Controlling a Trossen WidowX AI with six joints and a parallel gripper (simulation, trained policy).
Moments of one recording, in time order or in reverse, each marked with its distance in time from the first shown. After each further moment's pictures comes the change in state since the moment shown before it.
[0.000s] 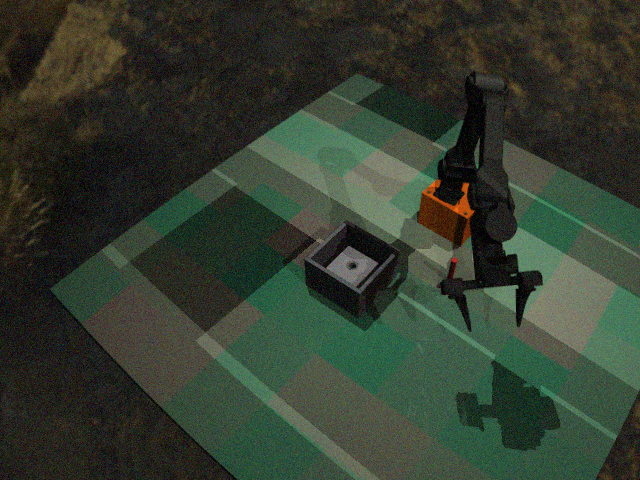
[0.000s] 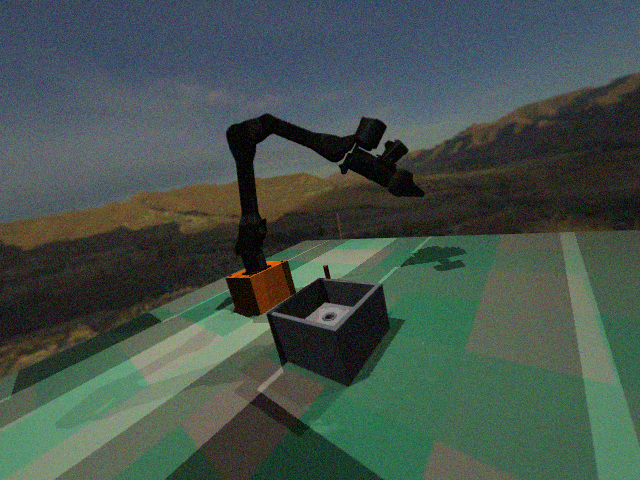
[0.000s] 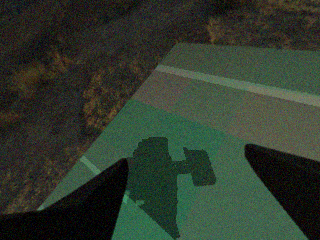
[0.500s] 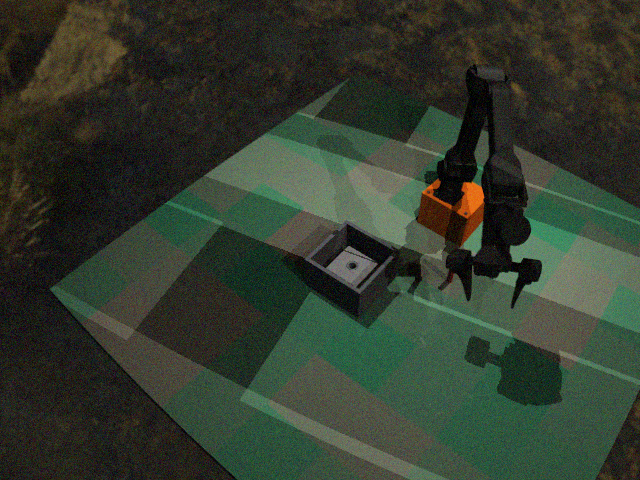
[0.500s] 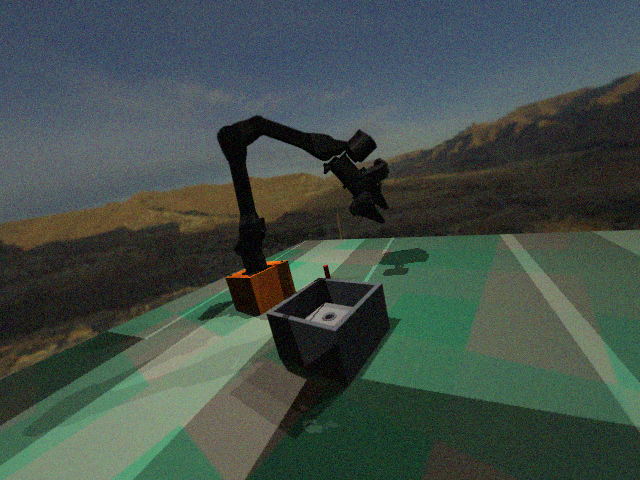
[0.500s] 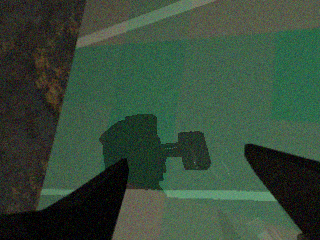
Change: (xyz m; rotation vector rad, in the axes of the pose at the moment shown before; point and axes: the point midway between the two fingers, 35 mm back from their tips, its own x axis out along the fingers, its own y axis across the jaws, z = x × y) arm -0.037 0.012 -0.086 0.343 0.330 -0.189
